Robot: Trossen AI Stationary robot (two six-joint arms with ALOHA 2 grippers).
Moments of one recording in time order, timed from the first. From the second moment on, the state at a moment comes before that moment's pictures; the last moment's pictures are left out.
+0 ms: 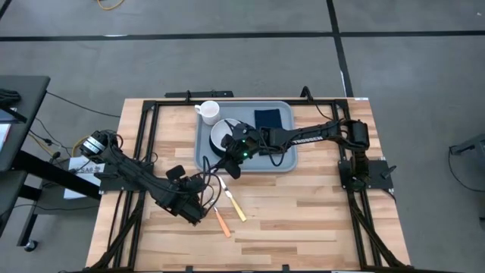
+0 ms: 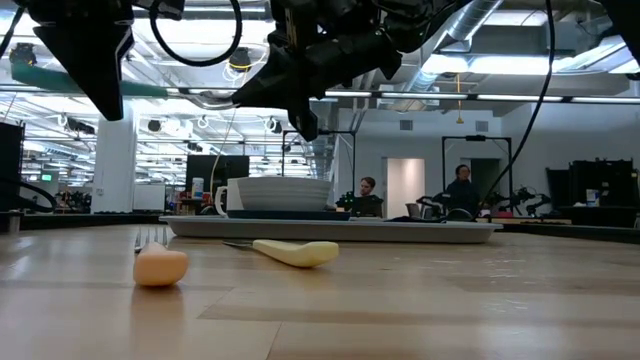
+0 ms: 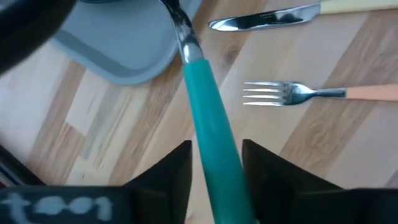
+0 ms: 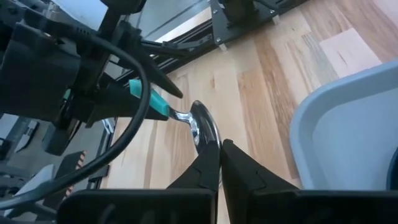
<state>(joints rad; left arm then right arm) -0.55 1.61 1.23 -1.26 -0.40 -1.05 -0.08 1.97 1.41 0.03 -0.42 0.39</state>
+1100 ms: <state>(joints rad) -0.57 1.61 1.23 -1.27 -0.42 -1.08 -0.12 1.80 1.41 -0.36 -0.29 0.26</state>
